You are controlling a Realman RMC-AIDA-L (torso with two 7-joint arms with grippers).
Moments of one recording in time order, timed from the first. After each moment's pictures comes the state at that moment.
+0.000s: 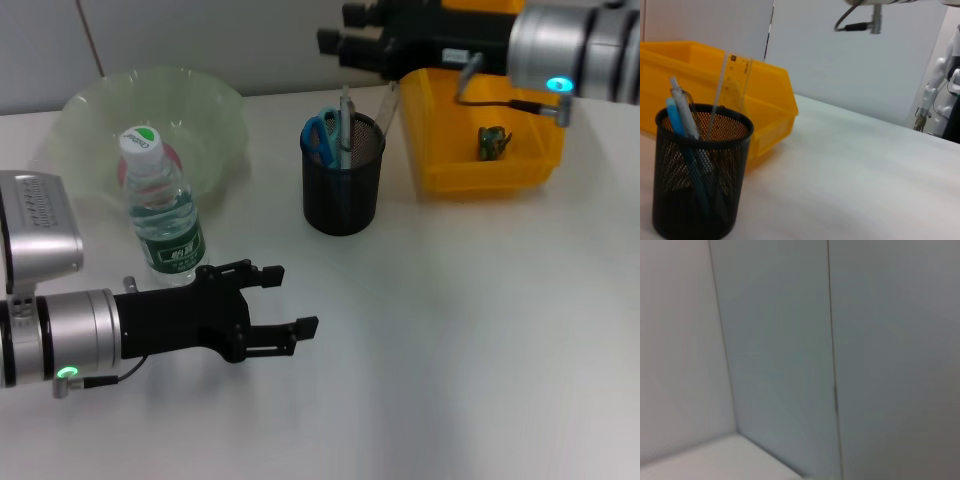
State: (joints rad) left arm -0.47 -2.05 1.40 0.58 1.47 1.26 -1.30; right arm 0.66 2.07 -0.99 -0.85 -1.66 -1.14 1.57
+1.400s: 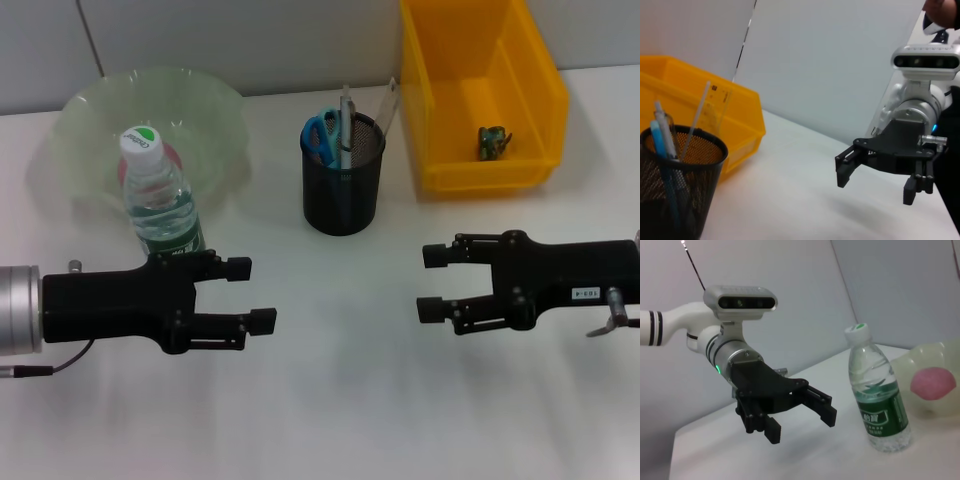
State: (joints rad) left arm -0.51 -1.97 1.22 0.60 1.59 1.54 -1.46; right arm 0.51 1.96 -0.83 -0.50 -1.86 -1.66 1.34
